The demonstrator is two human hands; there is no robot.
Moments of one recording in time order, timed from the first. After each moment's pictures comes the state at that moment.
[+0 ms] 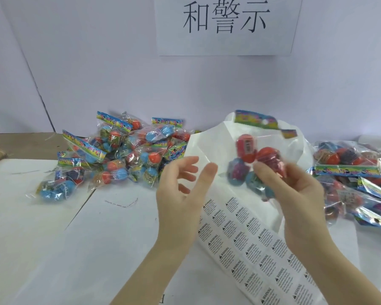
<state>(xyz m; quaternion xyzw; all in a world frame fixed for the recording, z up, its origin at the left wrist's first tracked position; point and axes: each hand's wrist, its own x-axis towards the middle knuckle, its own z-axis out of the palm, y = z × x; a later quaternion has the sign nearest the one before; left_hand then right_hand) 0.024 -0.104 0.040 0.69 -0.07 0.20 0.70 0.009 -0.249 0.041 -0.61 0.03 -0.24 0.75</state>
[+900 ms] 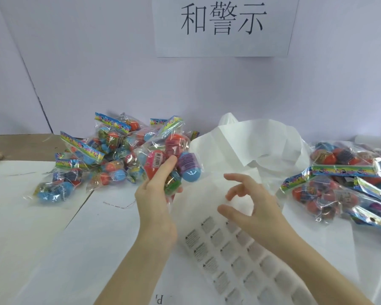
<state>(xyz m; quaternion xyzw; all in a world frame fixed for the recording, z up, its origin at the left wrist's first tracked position) 0.036 -0.090 0.049 0.47 0.14 0.10 0.86 0.012 -0.240 0.022 -0.90 -0.06 -0.10 0.43</state>
